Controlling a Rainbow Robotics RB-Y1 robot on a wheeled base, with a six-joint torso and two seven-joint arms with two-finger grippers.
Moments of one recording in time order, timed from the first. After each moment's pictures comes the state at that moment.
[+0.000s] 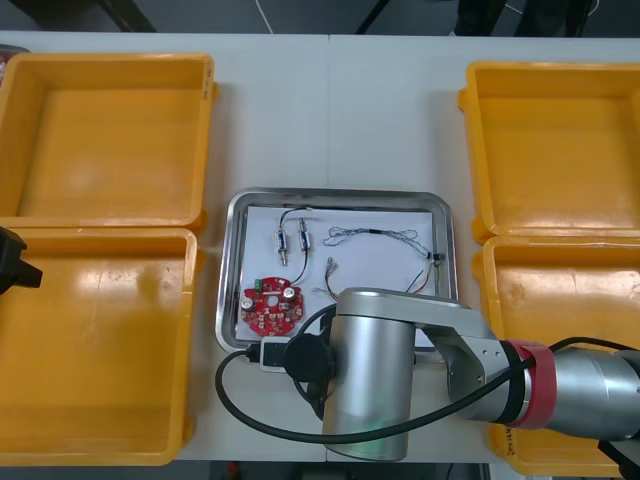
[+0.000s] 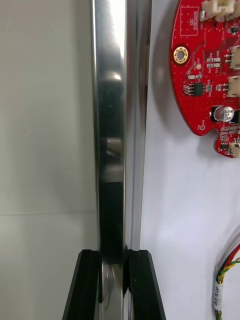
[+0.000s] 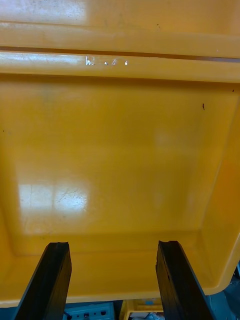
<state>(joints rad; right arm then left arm) -0.71 -0.44 1.17 -2.01 -0.34 1.65 1.65 -0.13 0.90 0.31 -2.19 1.05 1.91 -1.11</state>
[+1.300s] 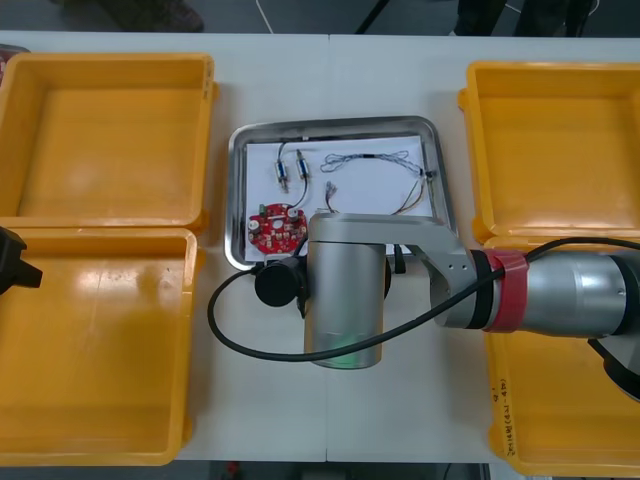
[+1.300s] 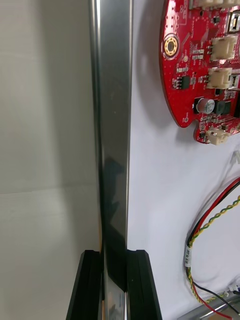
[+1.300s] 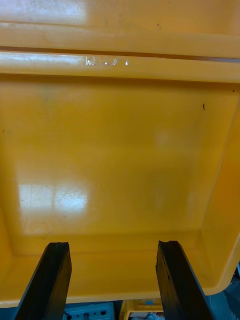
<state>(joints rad) -1.02 -0.45 1.23 -1.80 -0.34 1.61 1.65 -0.13 0.90 0.31 -2.19 1.05 1.91 -1.11</state>
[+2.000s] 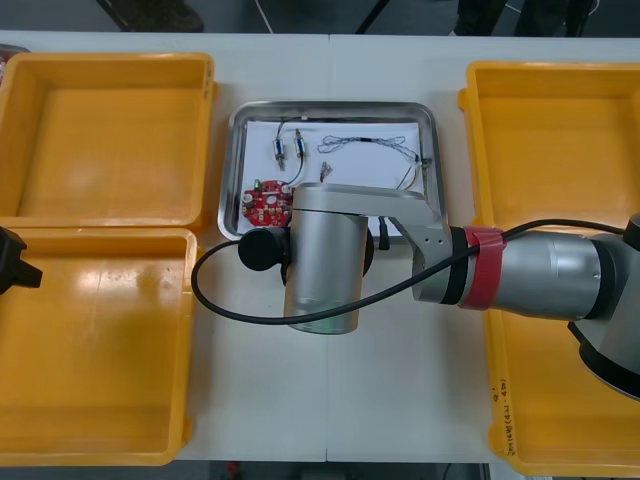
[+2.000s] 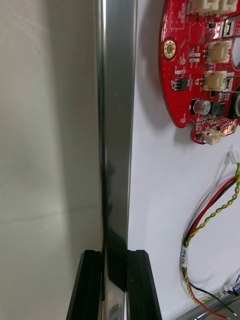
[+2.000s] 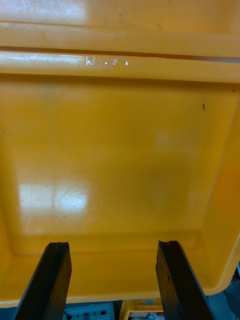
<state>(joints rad) -1.07 -0.40 1.20 -1.67 -0.34 1.55 1.65 -0.13 0.90 0.31 -2.19 1.05 1.91 -1.11</state>
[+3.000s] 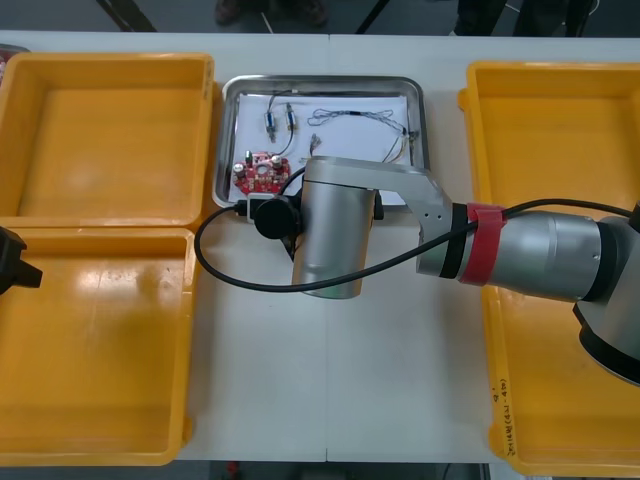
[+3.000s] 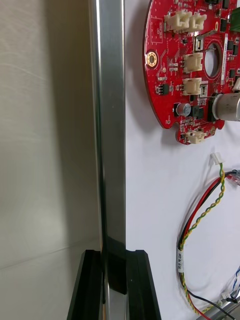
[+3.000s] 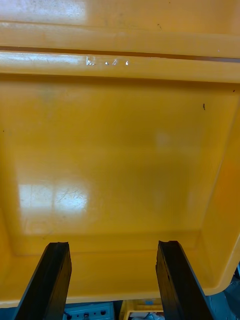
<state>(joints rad) -1.11 -0.41 1.19 -1.54 -0.30 1.32 1.66 -0.13 0.90 0.31 -2.19 1.05 1.91 -1.11</state>
